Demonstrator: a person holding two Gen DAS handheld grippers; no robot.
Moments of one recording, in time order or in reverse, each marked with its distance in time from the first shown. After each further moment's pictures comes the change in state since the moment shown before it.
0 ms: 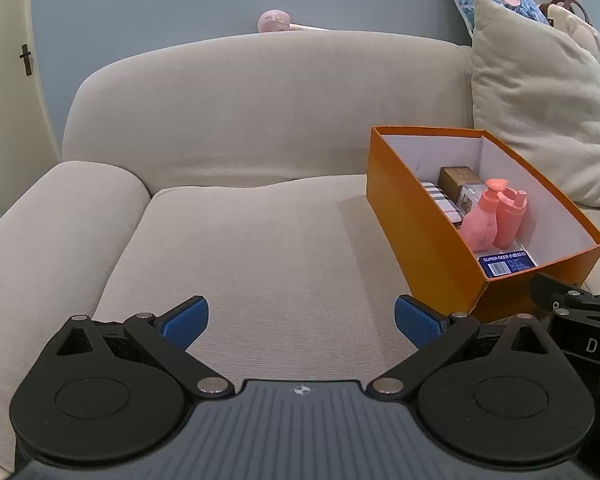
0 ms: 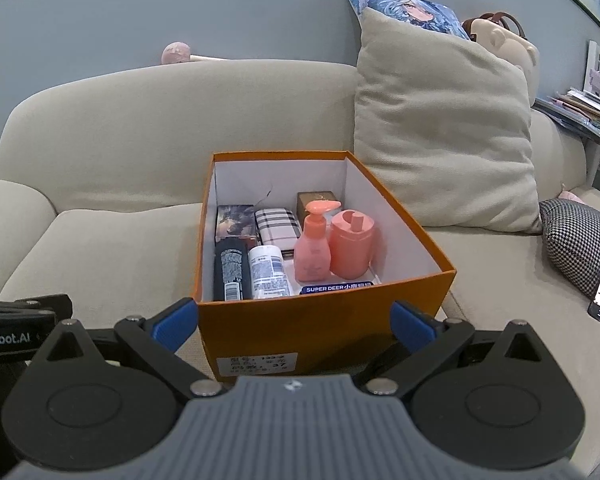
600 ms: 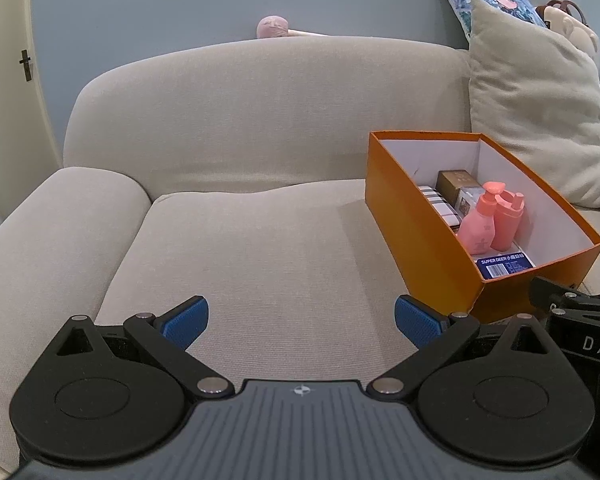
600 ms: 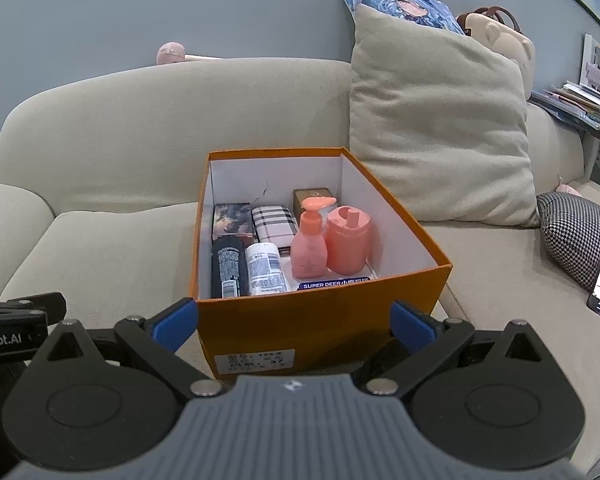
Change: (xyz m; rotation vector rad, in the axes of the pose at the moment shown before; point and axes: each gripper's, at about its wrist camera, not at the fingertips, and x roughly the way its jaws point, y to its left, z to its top) left arm -0.004 -0.002 0.000 0.004 -0.014 0.001; right arm 0.000 -0.003 -0.001 0.017 0.016 -0.001
